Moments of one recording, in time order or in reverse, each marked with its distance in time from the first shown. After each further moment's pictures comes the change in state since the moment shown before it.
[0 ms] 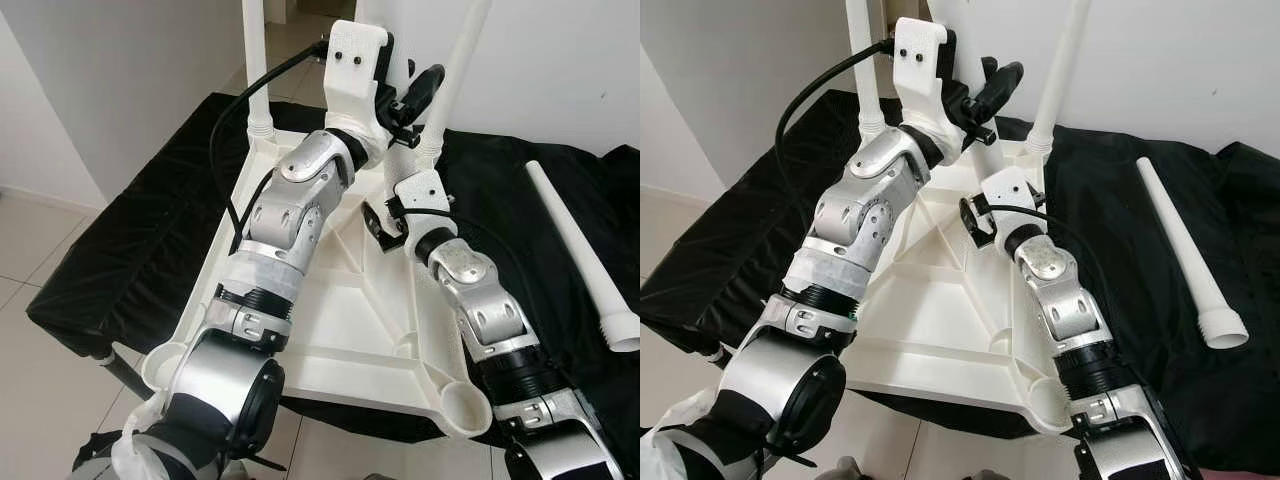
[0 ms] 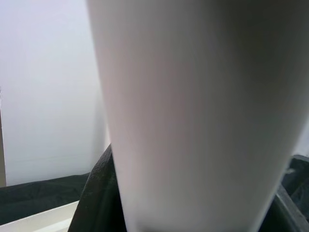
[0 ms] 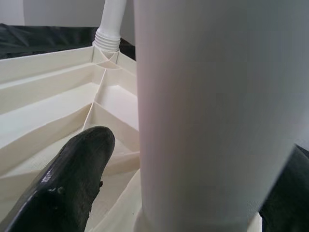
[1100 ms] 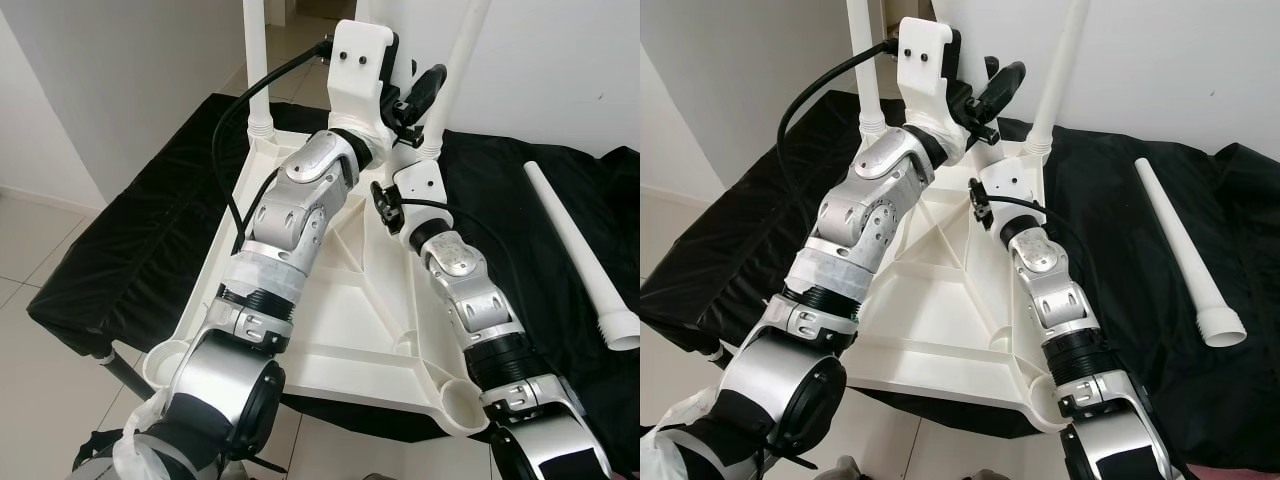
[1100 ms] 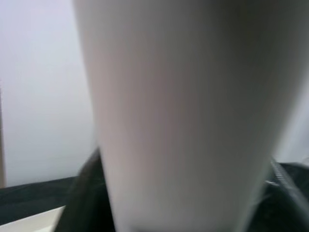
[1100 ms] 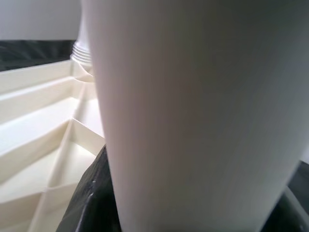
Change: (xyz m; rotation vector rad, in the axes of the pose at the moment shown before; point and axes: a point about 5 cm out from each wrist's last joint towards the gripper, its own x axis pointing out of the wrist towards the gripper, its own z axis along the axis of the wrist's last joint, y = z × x) left arm 0.003 -0.008 0.005 -0.019 -0.021 -0.005; right arm 0.011 -0.005 -0.005 0.013 -0.031 -0.104
